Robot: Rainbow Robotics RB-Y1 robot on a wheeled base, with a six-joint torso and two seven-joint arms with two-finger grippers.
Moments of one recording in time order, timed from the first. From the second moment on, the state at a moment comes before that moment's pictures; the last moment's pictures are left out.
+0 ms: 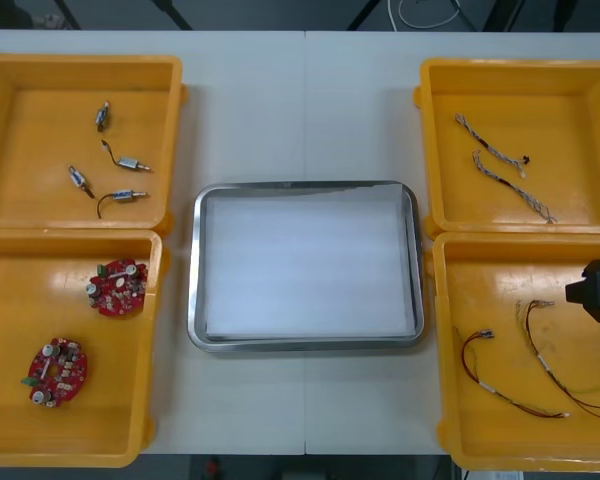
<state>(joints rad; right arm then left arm) -0.04 -0.56 -0.37 -2.39 -0.71 1.92 1.33 -0.03 1.02 0.46 -2.09 1.13 1.90 -1.37</state>
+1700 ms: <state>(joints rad) -0.04 -0.56 -0.37 -2.39 -0.71 1.92 1.33 -0.08 0.74 0.51 -2.18 0.89 1.91 -1.36</state>
